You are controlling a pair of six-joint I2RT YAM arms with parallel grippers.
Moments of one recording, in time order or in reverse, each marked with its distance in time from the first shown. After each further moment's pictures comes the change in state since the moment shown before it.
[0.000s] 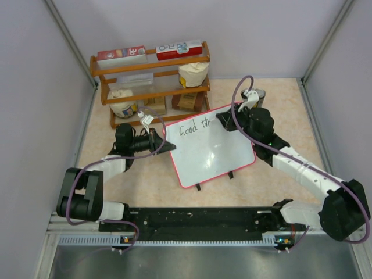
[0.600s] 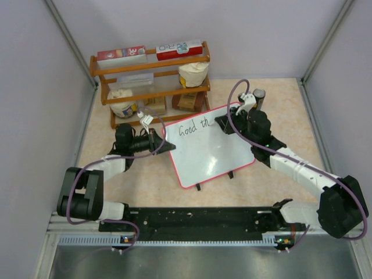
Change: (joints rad) left arm 0.006 0.006 0.000 -0.007 -0.003 -0.003; right arm 0.003 0.031 -0.039 0.048 -0.003 -0.013
